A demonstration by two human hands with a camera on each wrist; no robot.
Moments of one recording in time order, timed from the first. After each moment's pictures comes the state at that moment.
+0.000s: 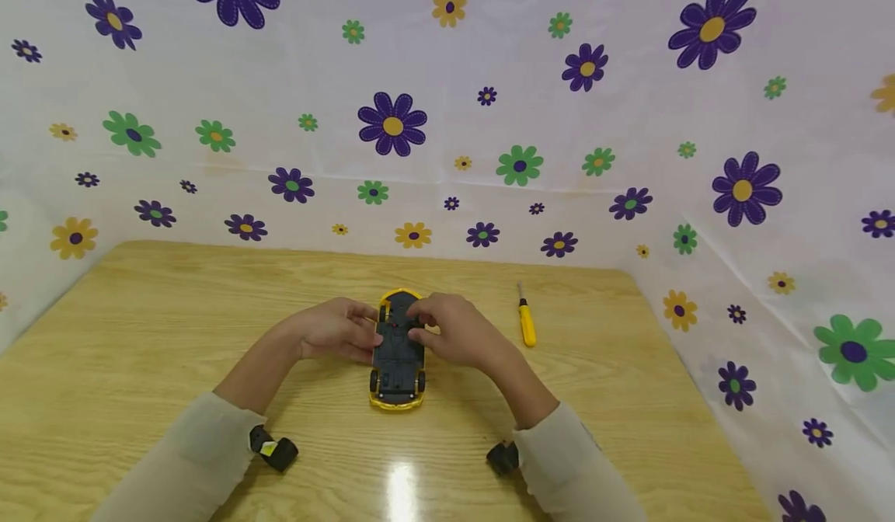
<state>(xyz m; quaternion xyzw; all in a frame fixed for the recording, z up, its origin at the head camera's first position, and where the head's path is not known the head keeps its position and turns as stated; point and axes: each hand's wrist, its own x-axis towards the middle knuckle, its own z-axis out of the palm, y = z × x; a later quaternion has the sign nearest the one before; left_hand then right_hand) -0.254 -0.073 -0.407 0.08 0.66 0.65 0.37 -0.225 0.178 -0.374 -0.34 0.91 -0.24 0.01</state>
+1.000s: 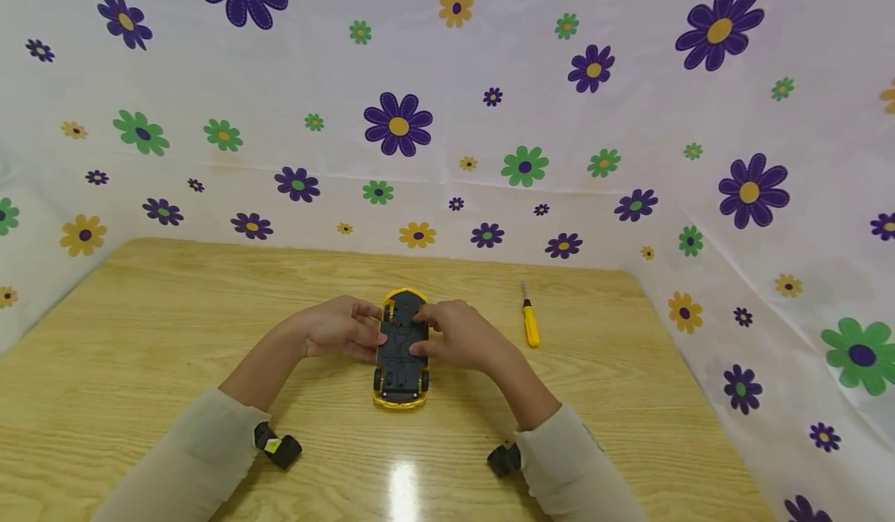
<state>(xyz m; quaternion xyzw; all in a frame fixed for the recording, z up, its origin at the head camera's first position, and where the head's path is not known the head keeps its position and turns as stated) -0.253 -0.075 -0.404 0.08 0.67 0.64 0.37 -0.227 0.174 -0.377 -0.30 0.92 -0.23 0.07</state>
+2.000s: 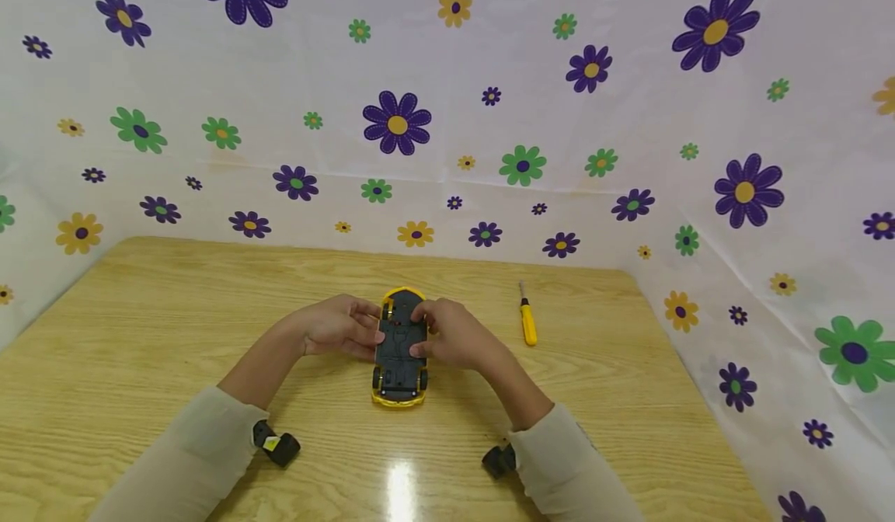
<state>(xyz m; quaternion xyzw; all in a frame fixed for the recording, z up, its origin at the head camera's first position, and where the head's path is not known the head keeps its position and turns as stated) -0.253 -0.076 -0.403 0.08 0.67 0.64 0.37 -0.225 0.167 -0.379 -0.23 0.92 -0.29 0.11</state>
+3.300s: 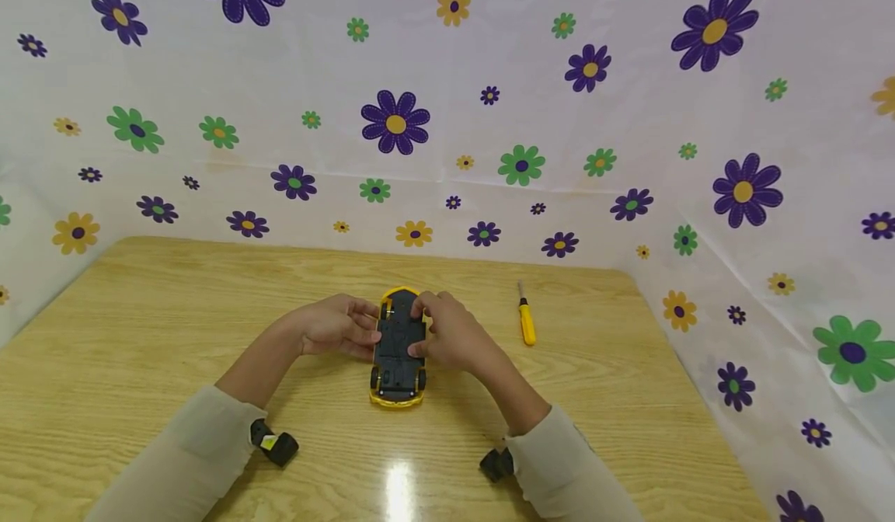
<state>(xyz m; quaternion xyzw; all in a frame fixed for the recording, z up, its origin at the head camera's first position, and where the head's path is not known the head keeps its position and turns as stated) -0.256 -0.076 -0.404 0.06 0.67 0.64 0.37 -0.215 0.160 -0.372 -0.18 0.93 -0.31 0.09</state>
